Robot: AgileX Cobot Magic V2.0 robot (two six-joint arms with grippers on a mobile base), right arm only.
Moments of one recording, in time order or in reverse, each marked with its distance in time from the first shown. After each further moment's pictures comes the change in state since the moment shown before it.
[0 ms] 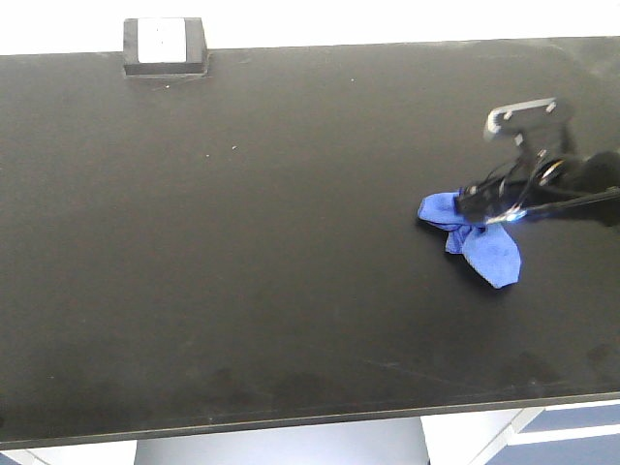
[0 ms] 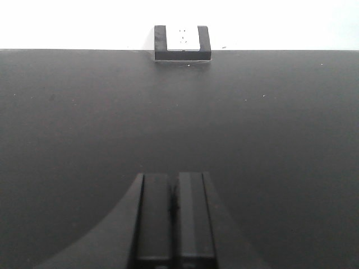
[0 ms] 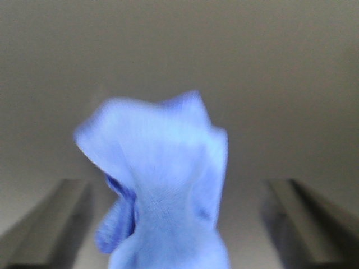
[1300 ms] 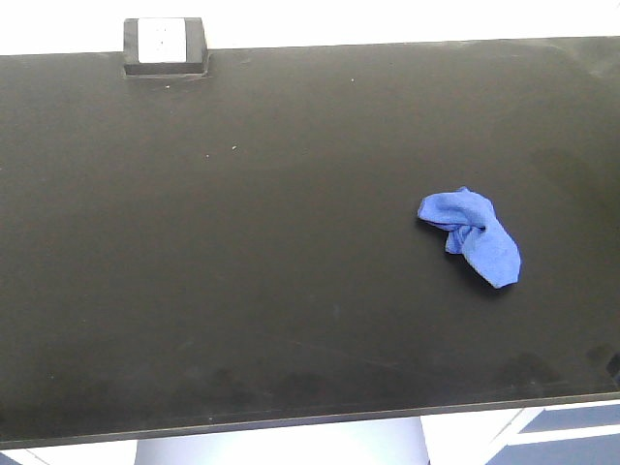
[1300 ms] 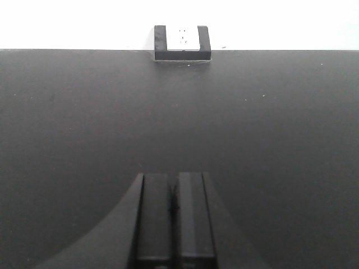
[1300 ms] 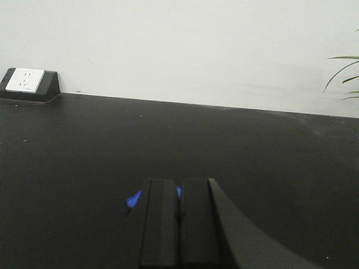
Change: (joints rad) arm 0.000 -1.324 0.610 0.006 0.023 0.027
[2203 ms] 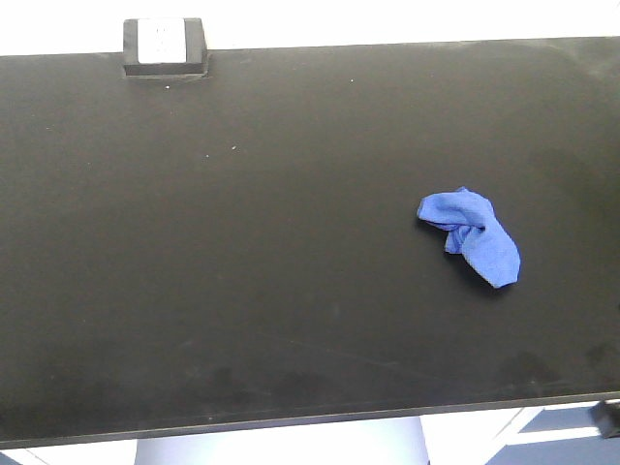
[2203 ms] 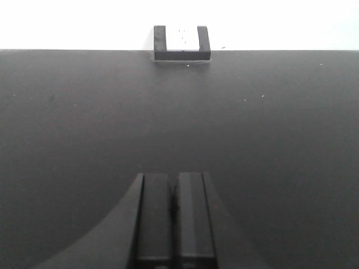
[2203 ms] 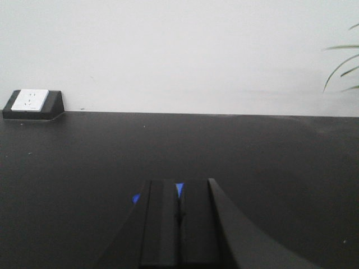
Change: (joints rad) arm 0.000 -0.241 0.242 -0.003 -0.096 0.069
